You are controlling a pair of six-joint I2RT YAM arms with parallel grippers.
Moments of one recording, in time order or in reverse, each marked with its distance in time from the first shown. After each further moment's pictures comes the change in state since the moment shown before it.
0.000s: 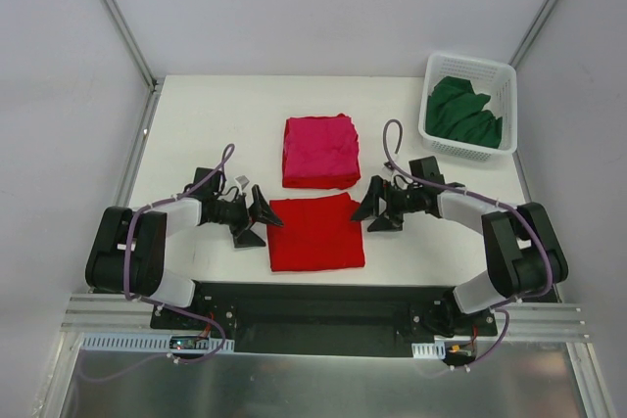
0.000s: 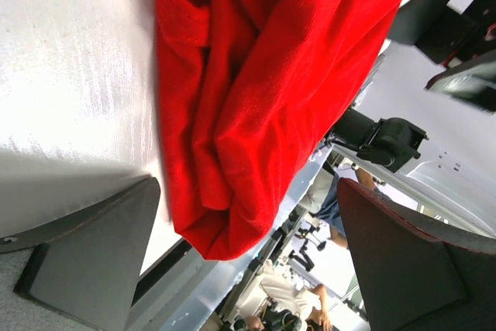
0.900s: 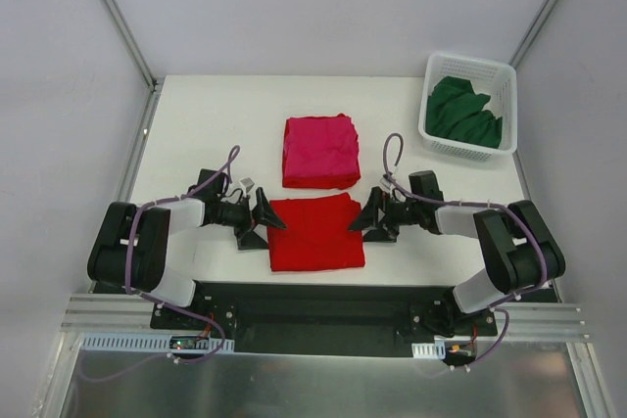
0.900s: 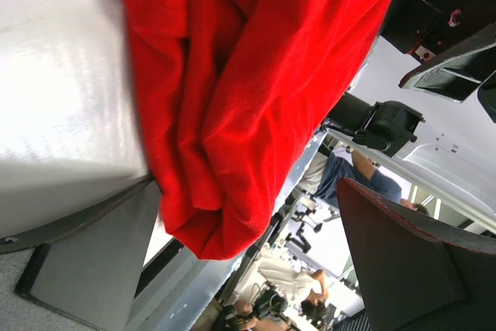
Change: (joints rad) left arm -0.018 0.030 -0.011 0.031 0.047 -0.004; right arm 0.010 0.048 -0.146 0.313 -0.089 0.122
